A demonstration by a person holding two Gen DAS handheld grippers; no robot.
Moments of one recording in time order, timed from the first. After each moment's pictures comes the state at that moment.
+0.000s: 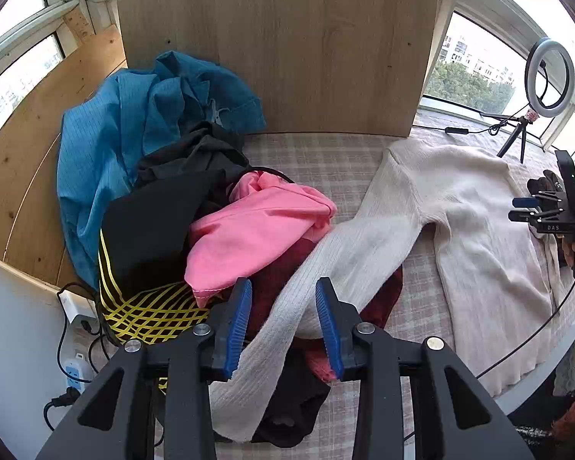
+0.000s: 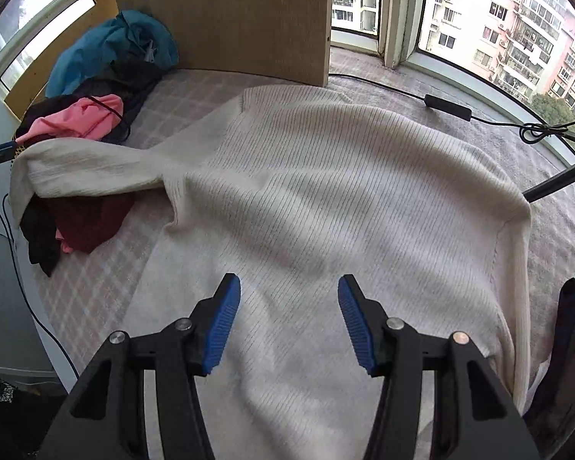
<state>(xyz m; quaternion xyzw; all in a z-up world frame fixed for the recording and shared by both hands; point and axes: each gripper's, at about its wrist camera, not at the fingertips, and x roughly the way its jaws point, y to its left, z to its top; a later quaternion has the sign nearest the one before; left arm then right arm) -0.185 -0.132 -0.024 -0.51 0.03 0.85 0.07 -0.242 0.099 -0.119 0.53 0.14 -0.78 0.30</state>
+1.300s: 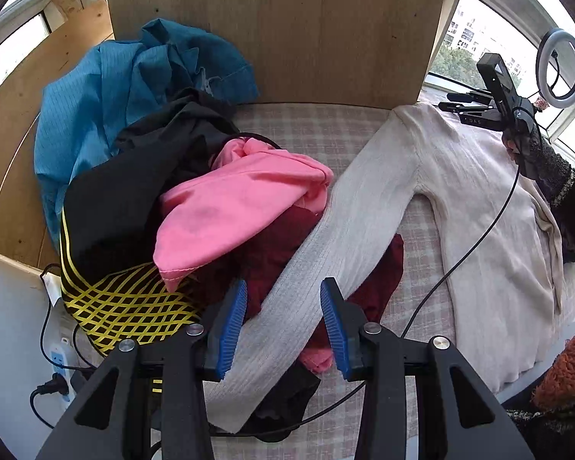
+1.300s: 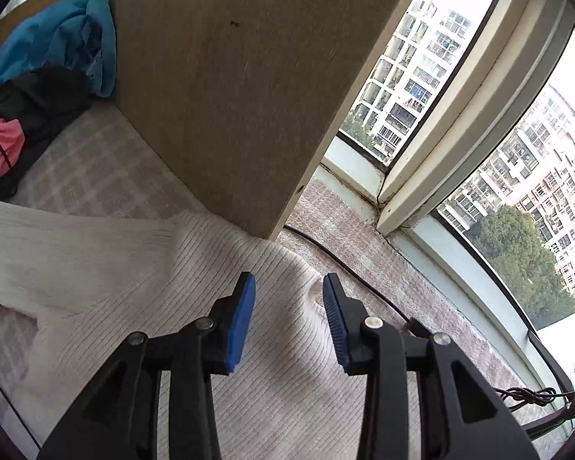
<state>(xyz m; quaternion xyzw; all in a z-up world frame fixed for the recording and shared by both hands) -0.184 -0.126 -0.047 -0.56 0.03 0.83 0.06 -0.393 0.023 -0.139 0.39 0.27 -0.82 0.32</state>
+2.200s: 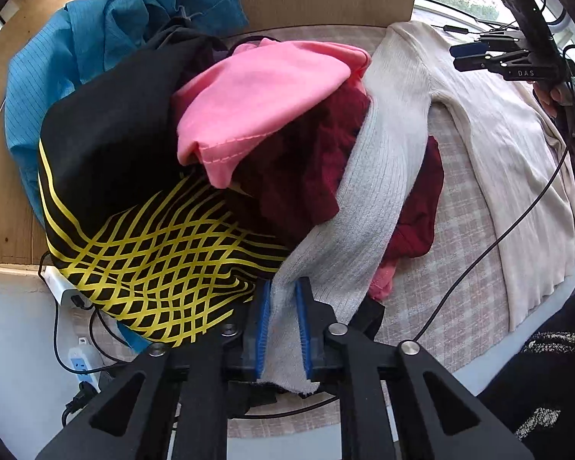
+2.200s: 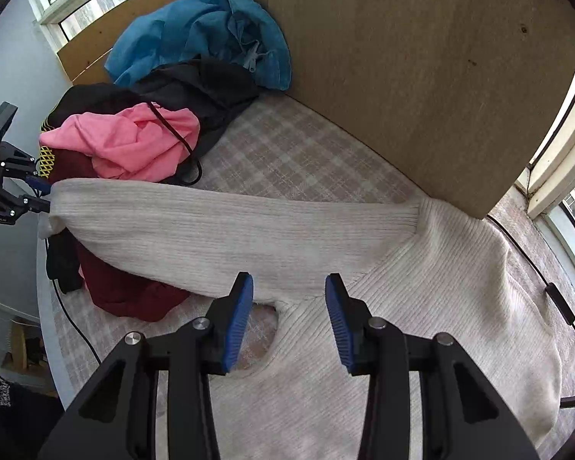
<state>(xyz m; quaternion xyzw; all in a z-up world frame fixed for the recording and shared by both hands) -0.184 -0.155 -0.093 -0.63 0.10 0.76 0.11 -0.272 -0.037 -0.127 0.48 0.21 -0.71 0.47</state>
